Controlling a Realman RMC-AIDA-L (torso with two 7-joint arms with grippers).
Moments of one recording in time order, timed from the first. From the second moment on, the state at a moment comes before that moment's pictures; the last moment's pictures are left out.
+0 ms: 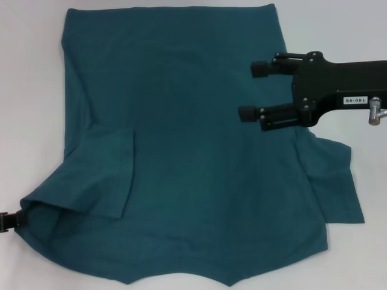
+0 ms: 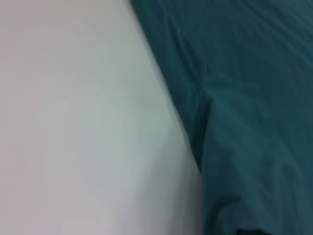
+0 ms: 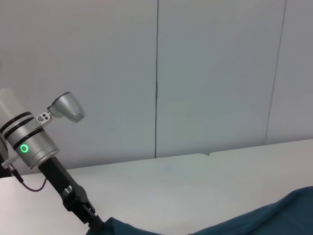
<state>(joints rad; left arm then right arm) -0.15 -2.17 0.80 1.37 2.38 1.42 -2.39 0.59 2.10 -0.86 -1.18 -1.90 -1.63 1.67</state>
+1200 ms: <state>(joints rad) -0.16 -2.16 0.52 1.21 1.85 1.71 -1.68 0.77 2.11 -1.13 -1.44 -2.90 -1.69 2.14</state>
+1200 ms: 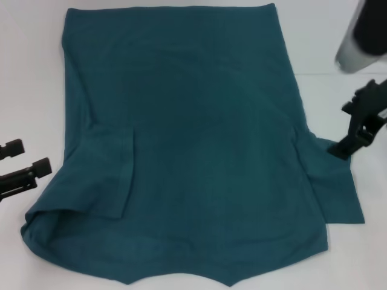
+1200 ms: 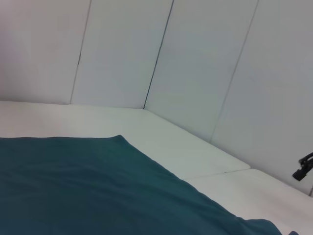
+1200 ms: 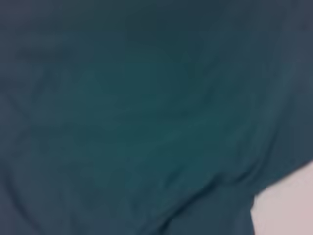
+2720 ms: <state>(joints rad) -0.21 -2.17 0.53 1.12 1.87 1.70 -1.63 0.72 2.09 -1.17 -1.03 -2.92 -1.34 2.16</state>
